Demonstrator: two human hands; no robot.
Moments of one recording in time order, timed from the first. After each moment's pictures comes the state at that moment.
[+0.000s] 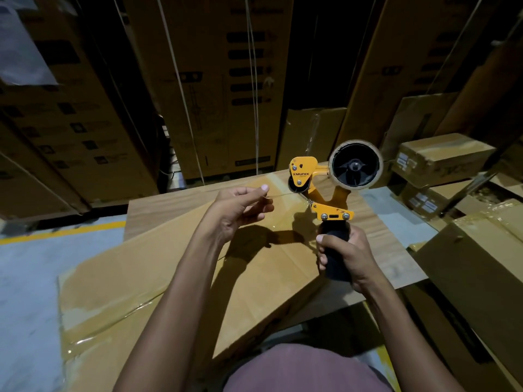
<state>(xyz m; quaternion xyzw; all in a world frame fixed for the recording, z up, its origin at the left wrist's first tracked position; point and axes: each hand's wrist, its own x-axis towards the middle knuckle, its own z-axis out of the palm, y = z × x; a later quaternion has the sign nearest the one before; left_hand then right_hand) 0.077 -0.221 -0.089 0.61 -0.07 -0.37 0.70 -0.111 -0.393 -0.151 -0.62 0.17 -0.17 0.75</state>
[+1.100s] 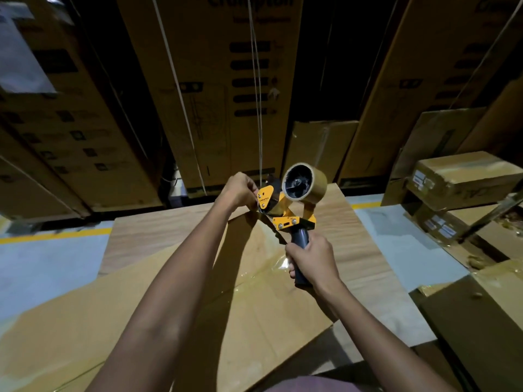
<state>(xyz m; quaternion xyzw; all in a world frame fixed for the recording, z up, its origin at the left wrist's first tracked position) 0.230 -0.379 -0.121 0.89 -0.19 -0.23 0.35 0.004 -0.466 -0.171 -0.75 0.33 -0.11 0.57</state>
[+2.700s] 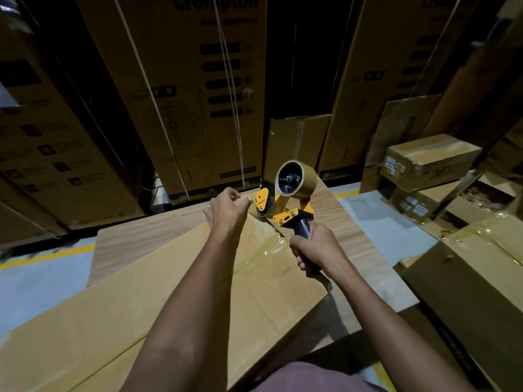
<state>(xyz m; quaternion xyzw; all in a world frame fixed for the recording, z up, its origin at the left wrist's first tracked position) 0.185 -0.363 -0.184 0.92 -0.15 -0.04 0.37 -0.029 -0.464 -0.136 -0.74 0.39 -0.04 0.55</state>
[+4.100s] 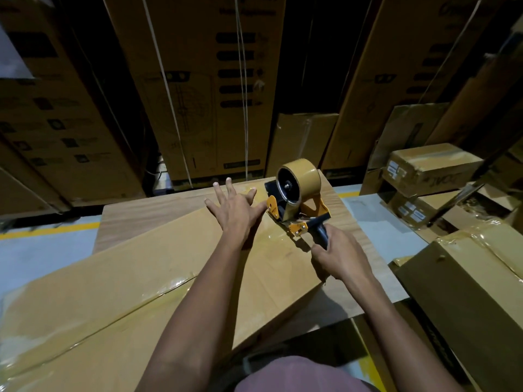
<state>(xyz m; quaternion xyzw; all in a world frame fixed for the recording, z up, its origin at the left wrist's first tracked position) 0.129 -0.343 -0.174 0.97 -0.19 -0.07 0.16 -0.088 -0.461 -0.141 -0.92 0.33 -0.05 0.23</state>
